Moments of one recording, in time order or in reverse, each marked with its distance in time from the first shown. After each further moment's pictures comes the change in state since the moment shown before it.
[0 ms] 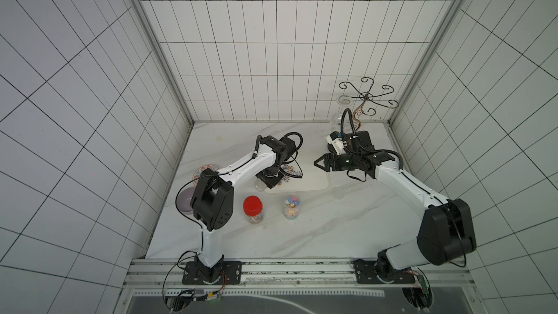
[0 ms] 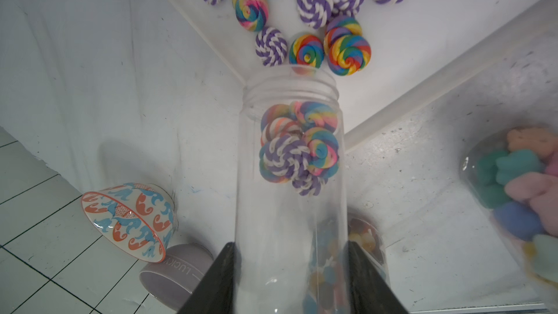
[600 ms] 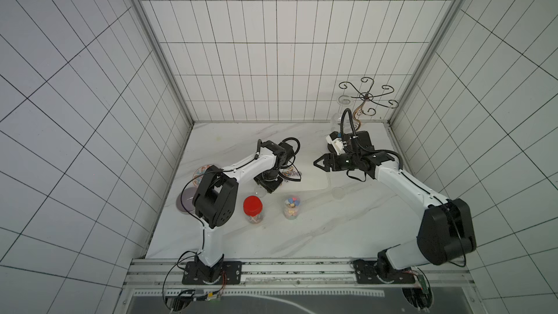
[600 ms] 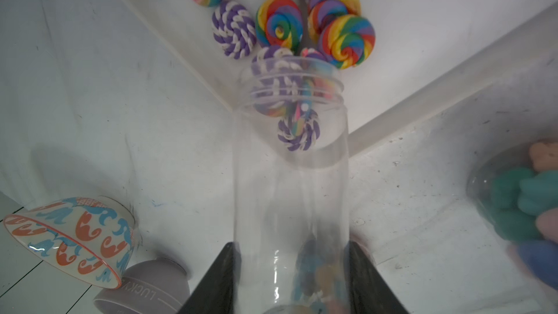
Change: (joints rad) left arm 0.011 0.018 -0.051 0.071 0.075 -0.012; right arm 0.000 0.000 -0.007 0.011 -0.010 0.001
